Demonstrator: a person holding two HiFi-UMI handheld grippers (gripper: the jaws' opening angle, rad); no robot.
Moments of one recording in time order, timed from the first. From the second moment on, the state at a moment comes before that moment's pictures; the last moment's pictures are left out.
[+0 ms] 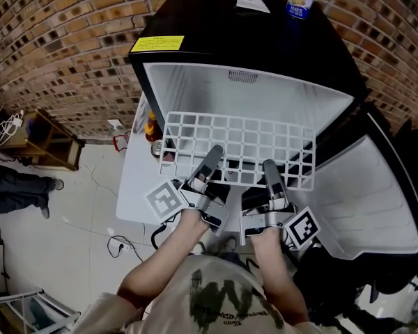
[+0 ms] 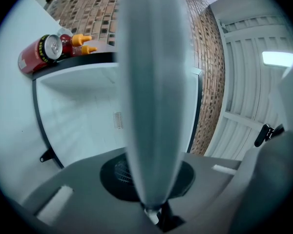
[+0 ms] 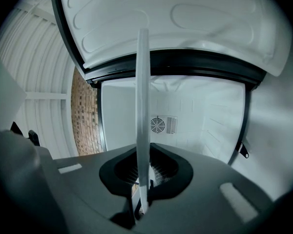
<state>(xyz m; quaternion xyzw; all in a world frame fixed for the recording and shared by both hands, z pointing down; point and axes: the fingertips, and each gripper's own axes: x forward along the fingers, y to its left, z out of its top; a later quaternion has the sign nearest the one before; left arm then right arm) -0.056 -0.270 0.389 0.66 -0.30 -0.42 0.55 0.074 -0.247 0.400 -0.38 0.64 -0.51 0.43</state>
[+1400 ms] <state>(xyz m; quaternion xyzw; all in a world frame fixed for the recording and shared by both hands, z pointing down) -0.064 -0.284 0.378 0.67 -0.32 -0.41 0.54 0.070 -0.253 0.388 -0.41 0.63 -0.52 0.41</state>
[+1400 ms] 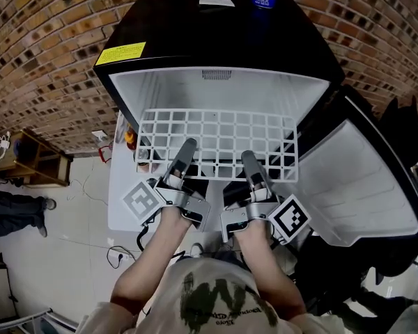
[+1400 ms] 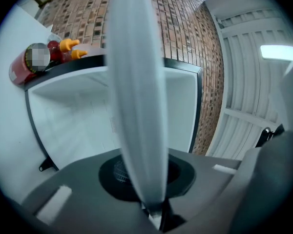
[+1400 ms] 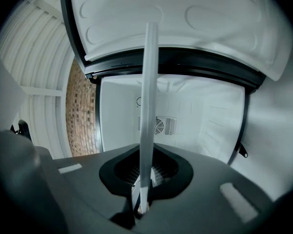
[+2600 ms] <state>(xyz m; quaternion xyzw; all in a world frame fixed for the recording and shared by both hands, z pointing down) -0.065 -0.278 0.383 0.64 -0.31 -0.44 0.54 0.068 -0.253 0.391 -0.40 0.62 -0.54 0.41</state>
